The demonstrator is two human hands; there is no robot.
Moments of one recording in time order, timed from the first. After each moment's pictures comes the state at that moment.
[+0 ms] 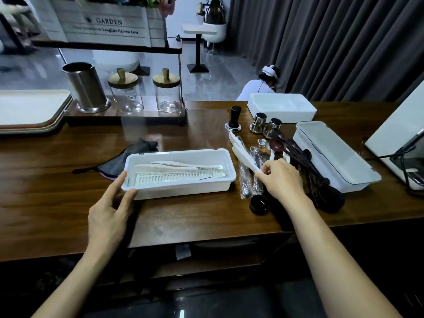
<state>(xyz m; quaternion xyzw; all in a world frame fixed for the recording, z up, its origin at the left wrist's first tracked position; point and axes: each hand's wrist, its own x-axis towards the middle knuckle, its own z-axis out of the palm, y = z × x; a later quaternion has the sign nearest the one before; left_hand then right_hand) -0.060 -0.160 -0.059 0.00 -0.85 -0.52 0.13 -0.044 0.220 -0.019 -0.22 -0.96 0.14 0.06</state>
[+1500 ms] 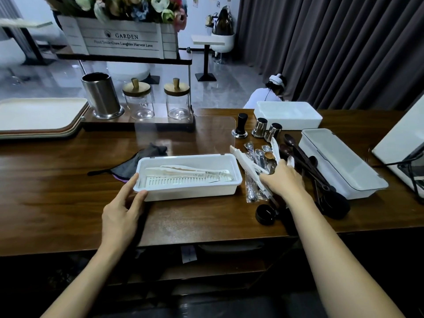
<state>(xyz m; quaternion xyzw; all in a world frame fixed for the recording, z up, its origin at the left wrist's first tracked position) -0.062 -0.161 -0.062 0.00 -0.85 -0.51 0.13 -0.064 0.222 -0.017 -0.32 -0.93 0.19 -0.02</state>
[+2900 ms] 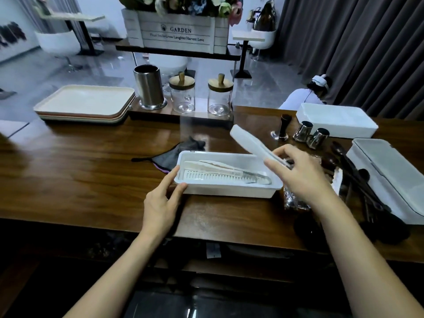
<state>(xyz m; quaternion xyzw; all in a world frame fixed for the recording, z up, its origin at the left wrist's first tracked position) -0.064 -0.167 -0.069 -0.02 -0.85 -0.51 0.13 -0.053 0.141 0.040 -0.04 -0.93 0.35 0.12</state>
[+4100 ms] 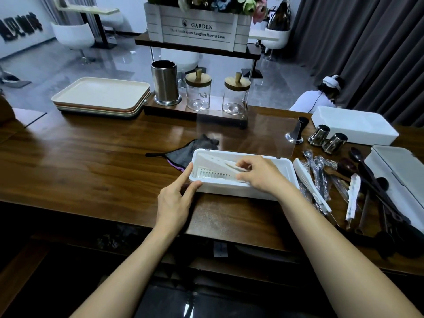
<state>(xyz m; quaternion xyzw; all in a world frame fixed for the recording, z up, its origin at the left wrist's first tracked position) -0.074 -0.169 -0.082 -0.01 -0.84 -0.52 0.14 -0.129 0.066 -0.007 0.04 -0.96 0.28 -0.07</state>
